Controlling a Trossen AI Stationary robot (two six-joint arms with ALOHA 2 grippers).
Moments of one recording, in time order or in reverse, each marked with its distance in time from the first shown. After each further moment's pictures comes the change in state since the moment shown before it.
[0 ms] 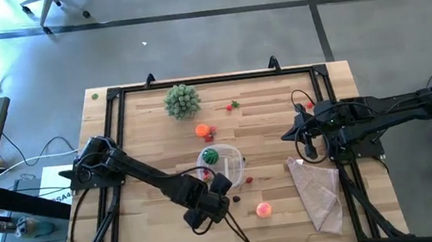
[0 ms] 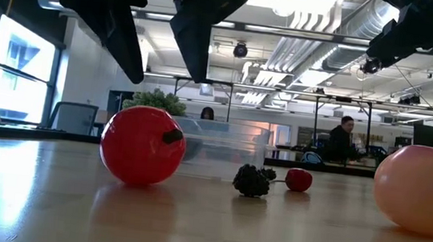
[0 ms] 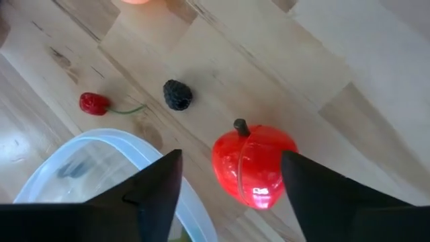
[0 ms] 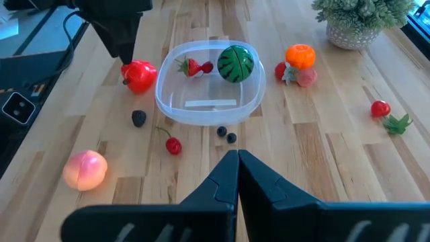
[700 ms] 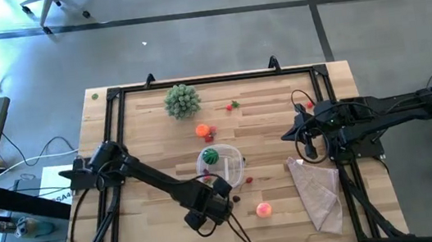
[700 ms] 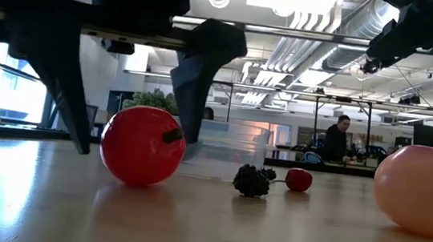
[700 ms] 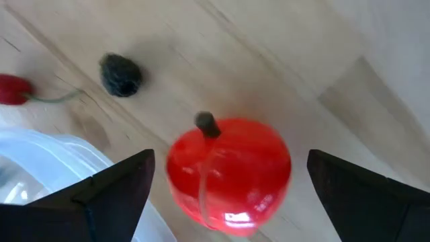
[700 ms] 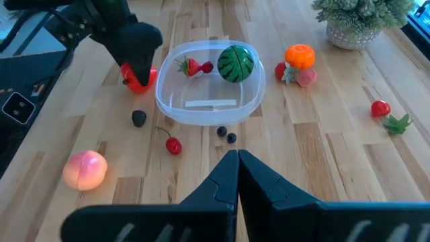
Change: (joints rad) left arm 0.000 0.112 -0.002 -0.007 0.023 -0.019; right arm 0.000 0.000 0.000 0.000 0.000 0.000
